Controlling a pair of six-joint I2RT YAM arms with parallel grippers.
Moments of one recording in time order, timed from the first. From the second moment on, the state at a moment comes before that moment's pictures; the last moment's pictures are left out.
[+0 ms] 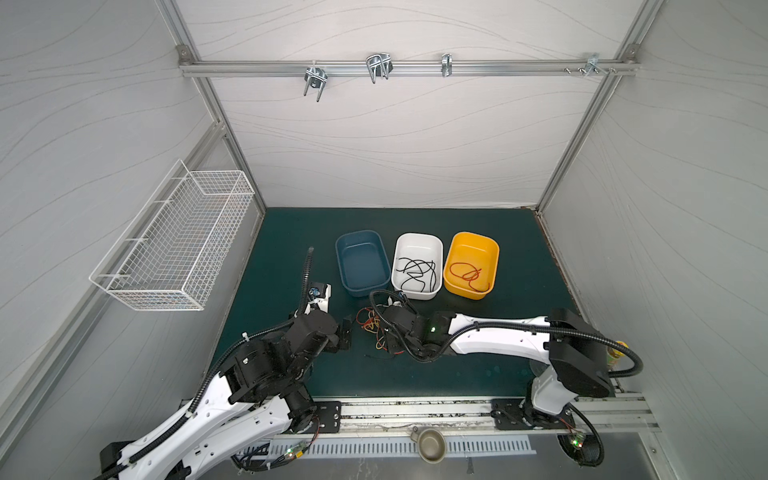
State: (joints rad) left arm -0.90 0.59 0.84 -1.05 -0.52 -0.56; right arm 1.25 1.67 1.08 -0.42 0.20 0.89
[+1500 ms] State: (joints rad) left arm -0.96 0.64 0.84 -1.05 -0.45 -0.56; right arm 1.28 1.44 1.03 -0.46 0.23 0.76
